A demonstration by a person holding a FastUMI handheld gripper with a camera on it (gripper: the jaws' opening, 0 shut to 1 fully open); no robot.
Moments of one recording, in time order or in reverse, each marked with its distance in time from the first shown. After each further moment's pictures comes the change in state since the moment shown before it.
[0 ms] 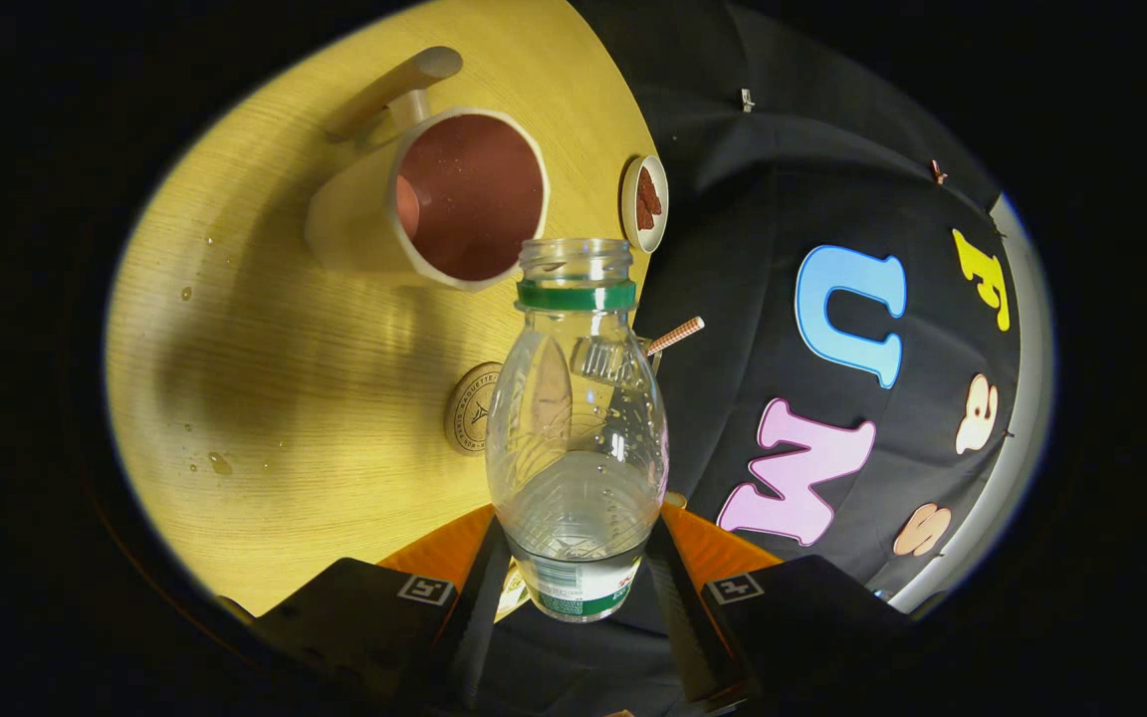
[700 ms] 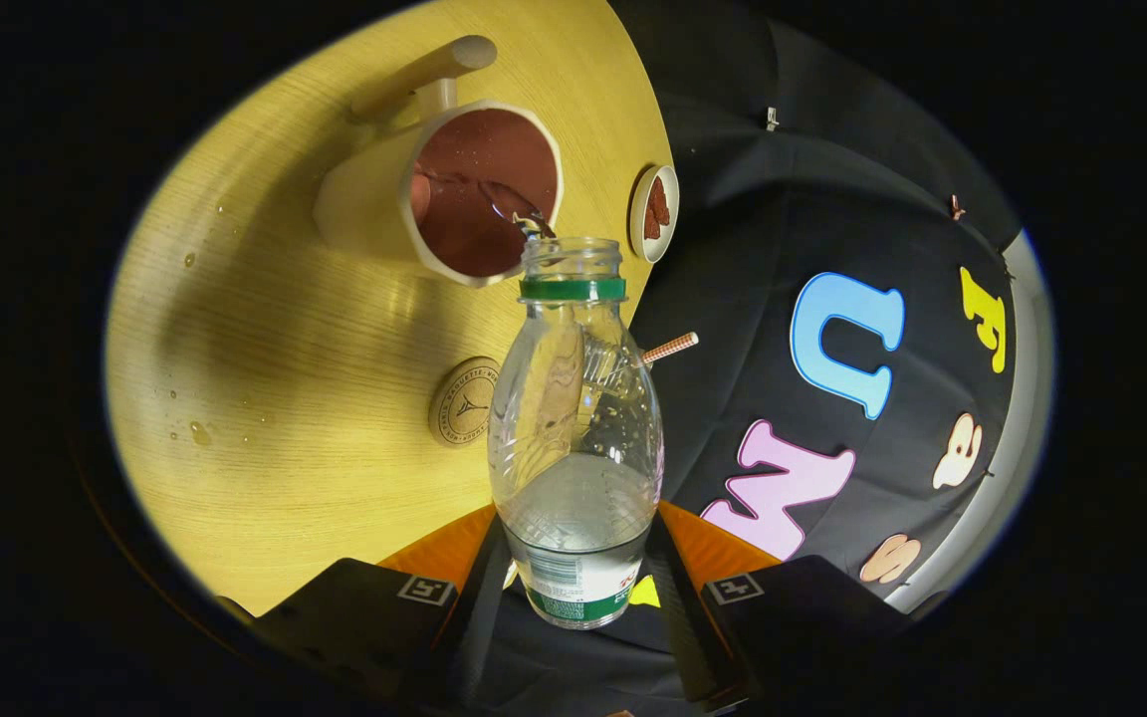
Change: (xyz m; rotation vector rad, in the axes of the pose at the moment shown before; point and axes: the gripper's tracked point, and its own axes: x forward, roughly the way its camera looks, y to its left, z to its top) arm -0.001 -0.010 0.001 -0.109 -0.002 -0.029
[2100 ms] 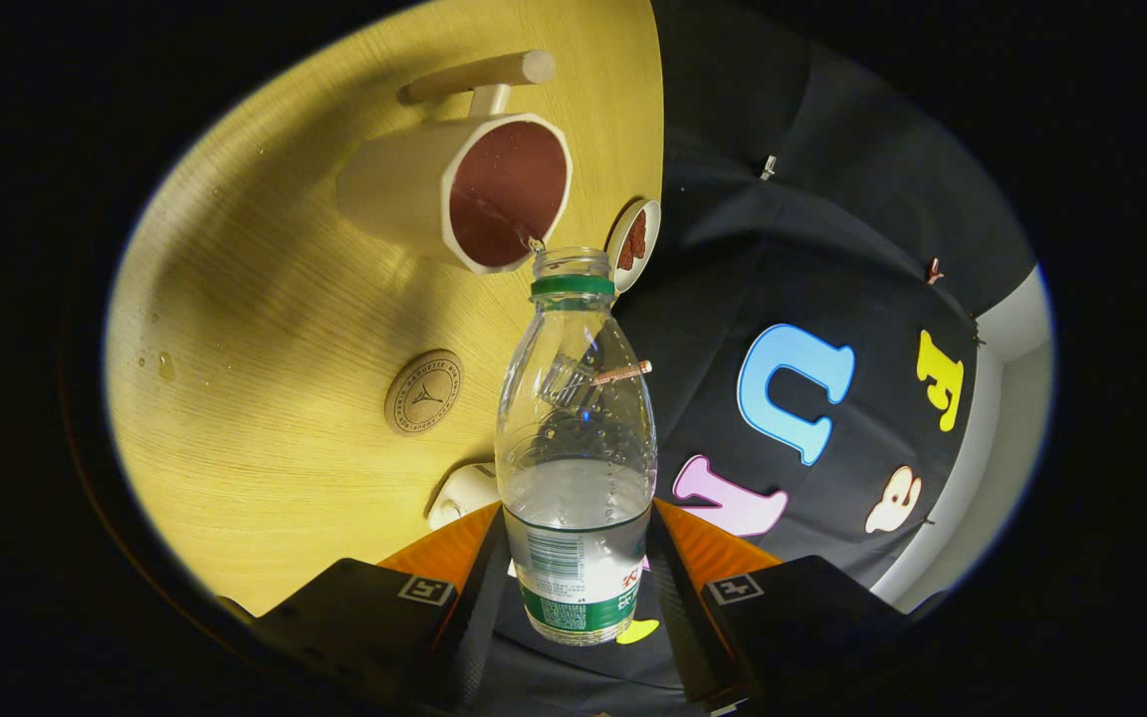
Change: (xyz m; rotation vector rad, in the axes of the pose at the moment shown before) arm -0.014 -0.025 0.006 -0.167 -0.091 -0.166
